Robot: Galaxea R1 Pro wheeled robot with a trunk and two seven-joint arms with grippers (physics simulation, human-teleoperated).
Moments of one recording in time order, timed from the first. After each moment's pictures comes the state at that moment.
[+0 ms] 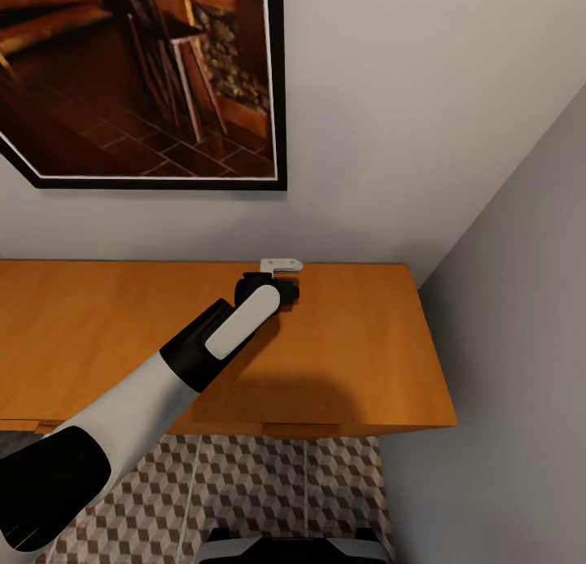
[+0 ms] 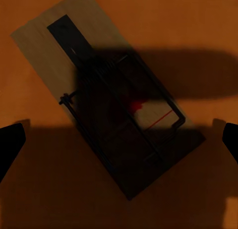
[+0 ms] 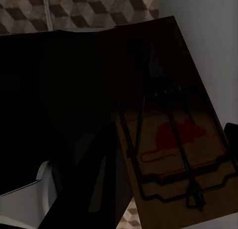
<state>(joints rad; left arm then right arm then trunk) -1.14 -0.08 -0.76 -1.19 1.15 0.72 1.08 -0.19 0.09 0.14 -0.02 -0.19 -0.53 -0.13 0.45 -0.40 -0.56</state>
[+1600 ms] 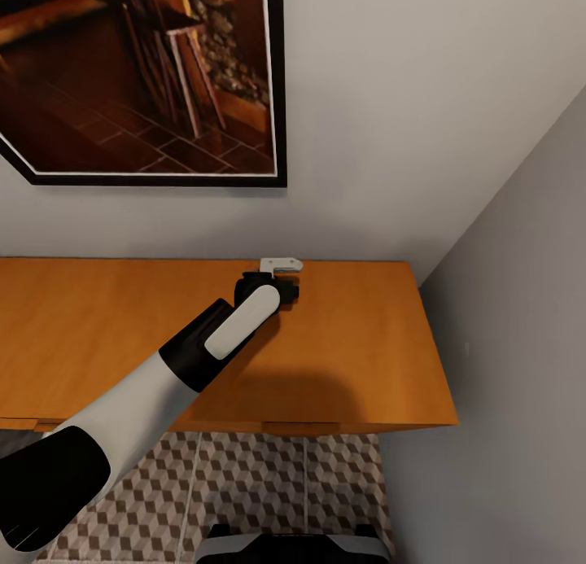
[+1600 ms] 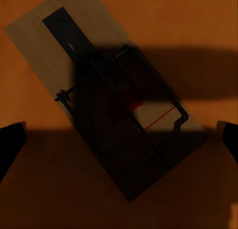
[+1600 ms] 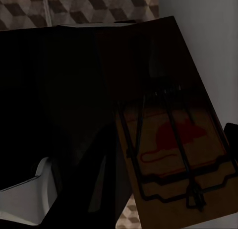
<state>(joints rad) -1.14 -0.07 -0.76 -1.20 1.15 0.73 1.08 -0.19 0.09 0.14 -0.02 -0.19 -0.53 -0.13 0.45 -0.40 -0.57</state>
